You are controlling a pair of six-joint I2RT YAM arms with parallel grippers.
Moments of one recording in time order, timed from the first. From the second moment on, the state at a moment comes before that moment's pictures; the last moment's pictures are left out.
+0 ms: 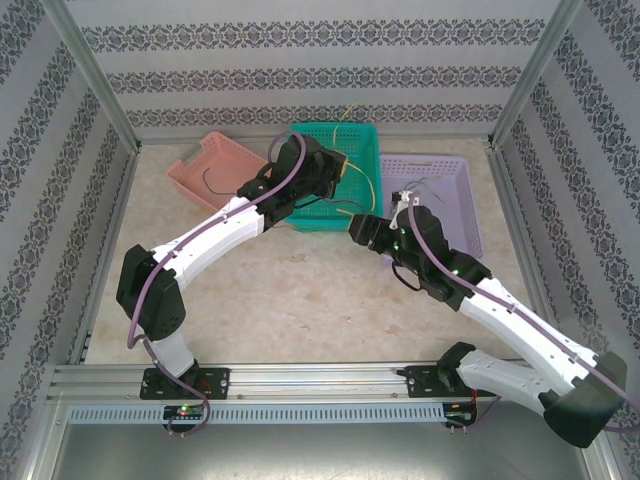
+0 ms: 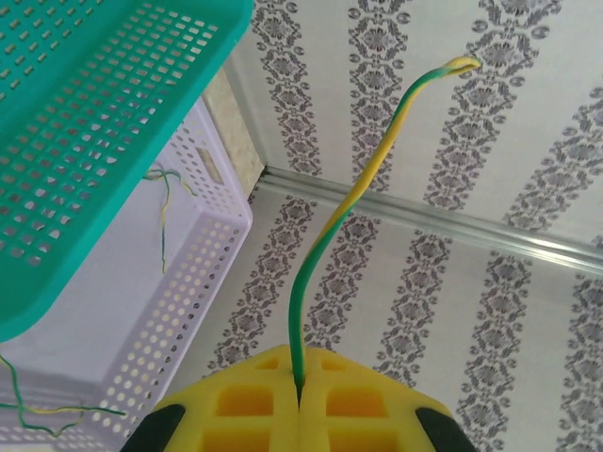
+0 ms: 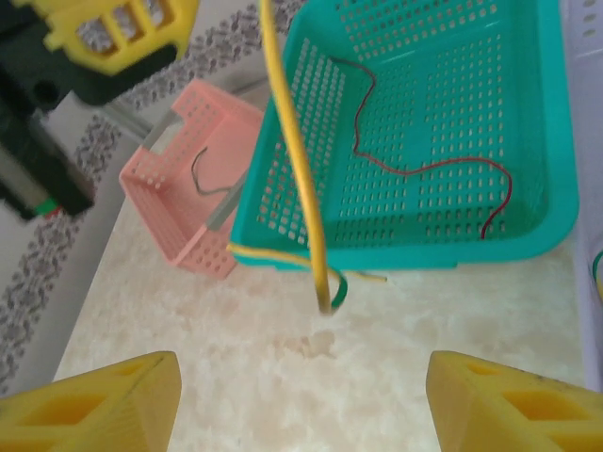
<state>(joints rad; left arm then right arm) -0.66 1.74 1.57 -0.18 -0.03 -1.73 0.65 0.99 0.85 -0.31 0.10 0.74</state>
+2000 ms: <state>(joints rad) -0.63 1.97 1.81 -0.05 0.28 -1.52 0.18 1.45 1.46 -0.73 -0.50 0.39</state>
